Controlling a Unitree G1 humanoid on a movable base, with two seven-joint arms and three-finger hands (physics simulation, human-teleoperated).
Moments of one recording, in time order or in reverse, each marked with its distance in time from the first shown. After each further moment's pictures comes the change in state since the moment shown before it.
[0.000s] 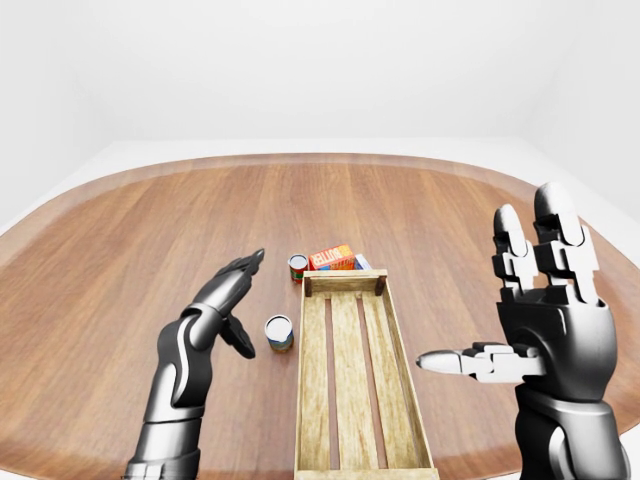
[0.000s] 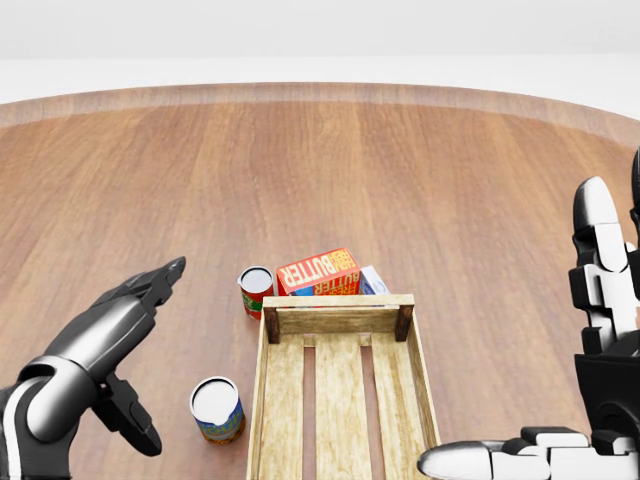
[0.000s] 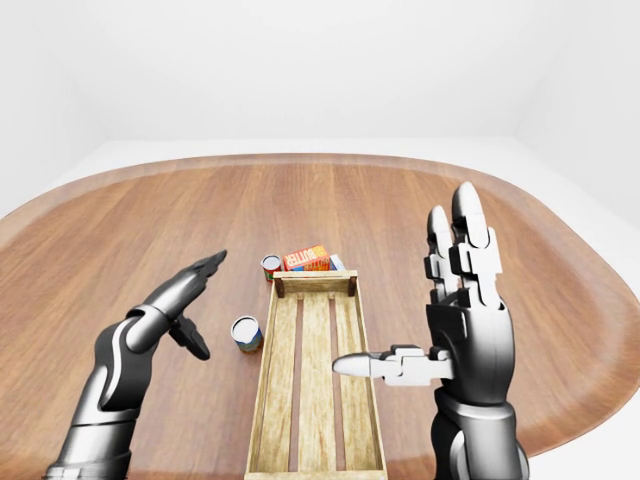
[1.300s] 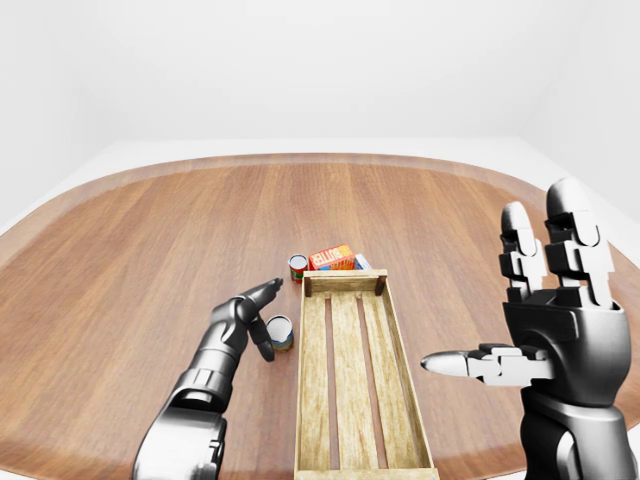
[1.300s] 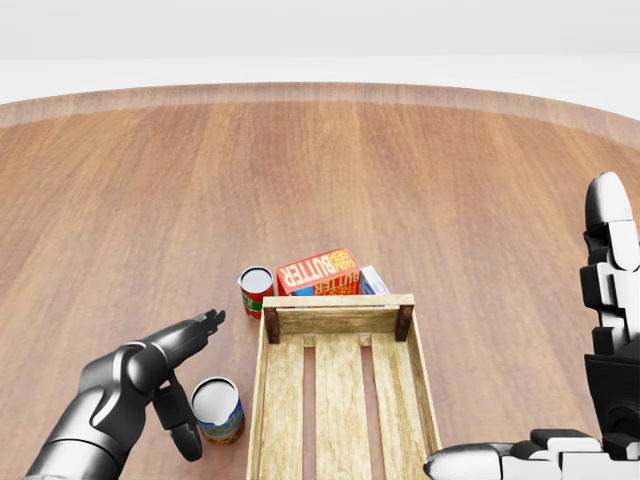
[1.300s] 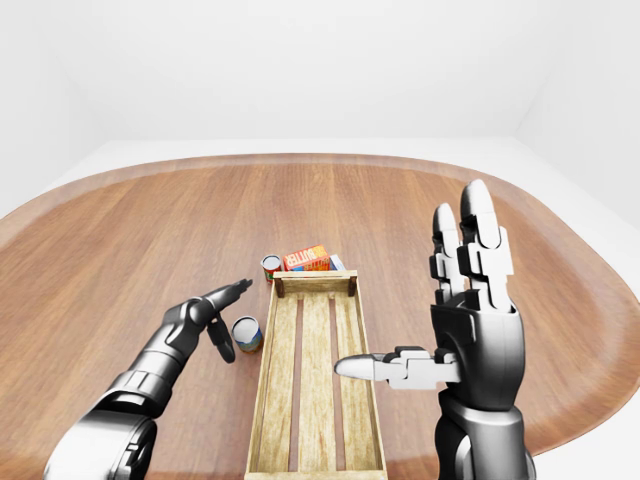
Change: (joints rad) left arm -0.417 -0.034 -0.138 0.942 0.001 0.000 0.154; right arm 0.003 0.007 -0.016 -0.023 0.021 0.000 0.004
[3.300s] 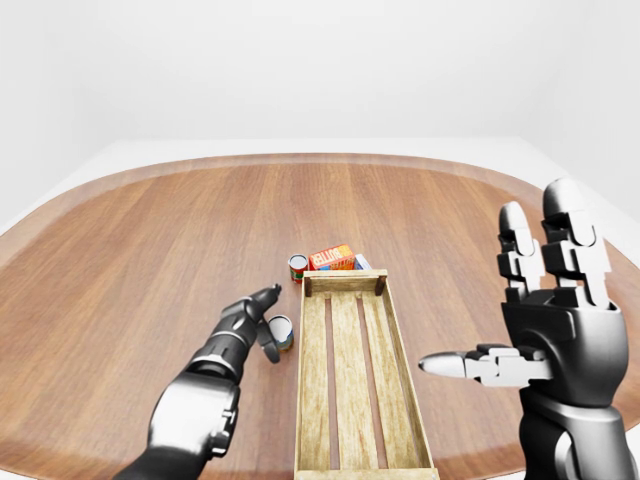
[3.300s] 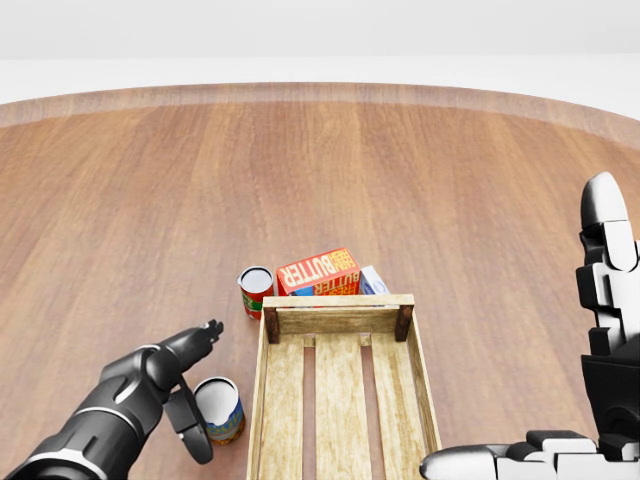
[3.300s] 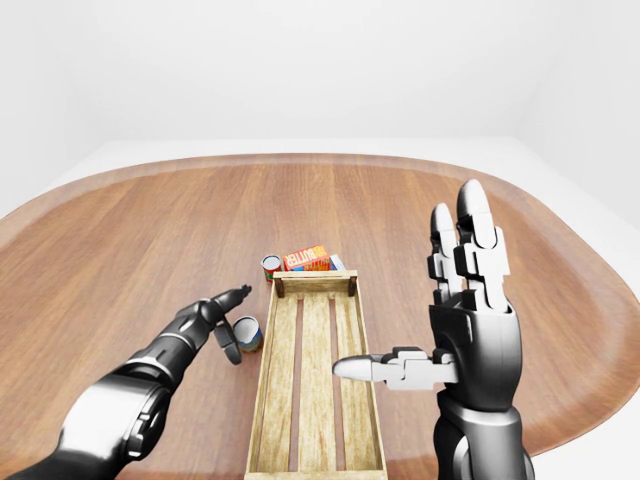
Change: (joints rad) left arm -0.191 -0.039 -0.008 0.420 -0.030 0.000 0.168; right arm 0.003 -0.003 0.013 -0.003 -0.018 0.000 -0.001
